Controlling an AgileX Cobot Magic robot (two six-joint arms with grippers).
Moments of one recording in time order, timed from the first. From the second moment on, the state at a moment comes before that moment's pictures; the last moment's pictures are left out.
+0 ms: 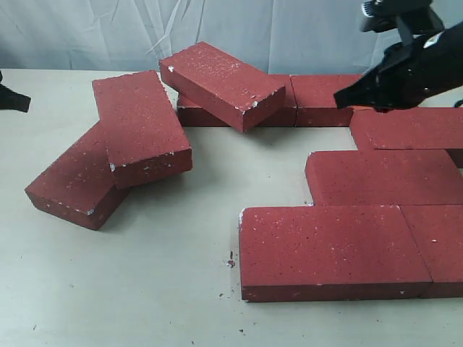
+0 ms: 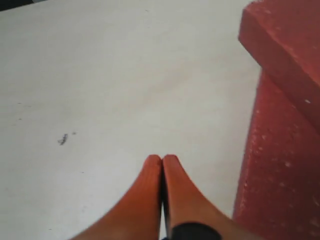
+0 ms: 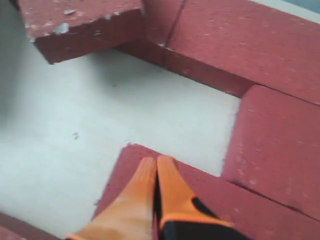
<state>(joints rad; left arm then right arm) 0.07 1.52 -0.93 -0.06 0.32 0.29 0.19 1.56 -1.06 0.36 0.52 -0.50</state>
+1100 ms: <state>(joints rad) 0.07 1.52 -0.93 -0.74 0.46 1.05 0.37 2.18 -1.30 1.63 0.81 -1.04</state>
